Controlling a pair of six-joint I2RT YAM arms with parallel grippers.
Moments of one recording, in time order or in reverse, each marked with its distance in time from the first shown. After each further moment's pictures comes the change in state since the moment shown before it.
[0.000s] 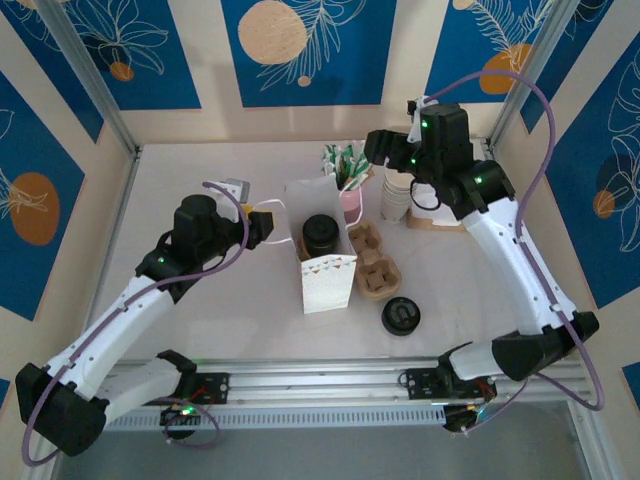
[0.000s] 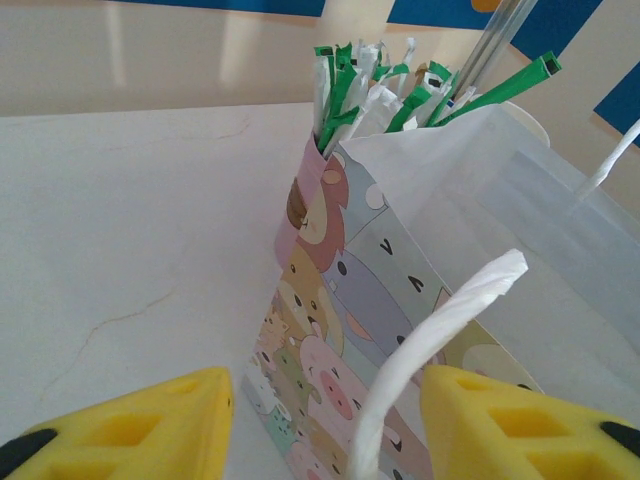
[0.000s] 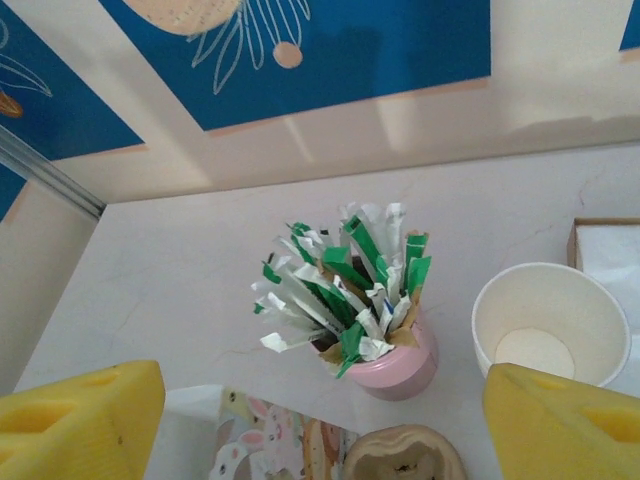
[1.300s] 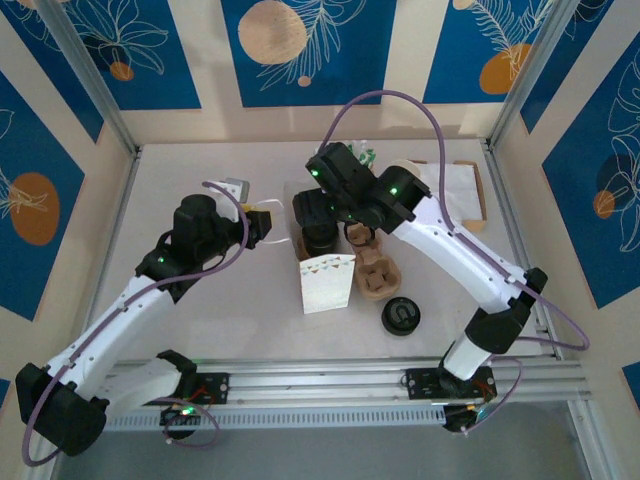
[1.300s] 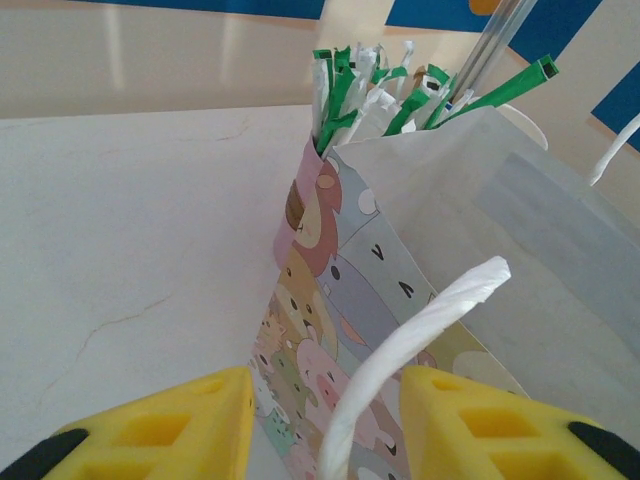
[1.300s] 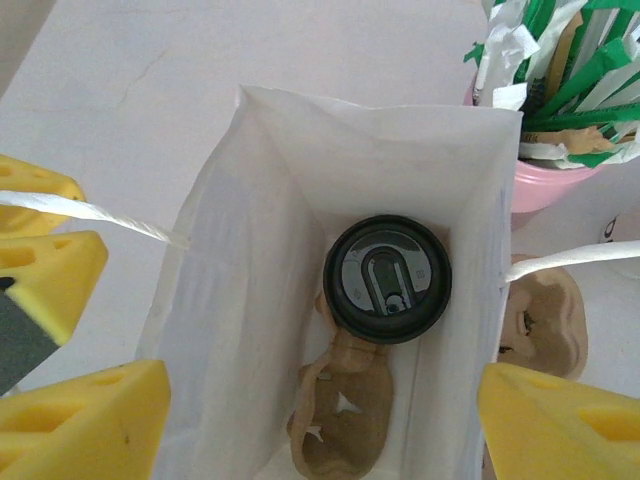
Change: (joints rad) left arm 0.002 0.000 0.000 0.004 0.003 -0.001; right arm 0.513 0.212 0.227 -0.386 0.235 0.080
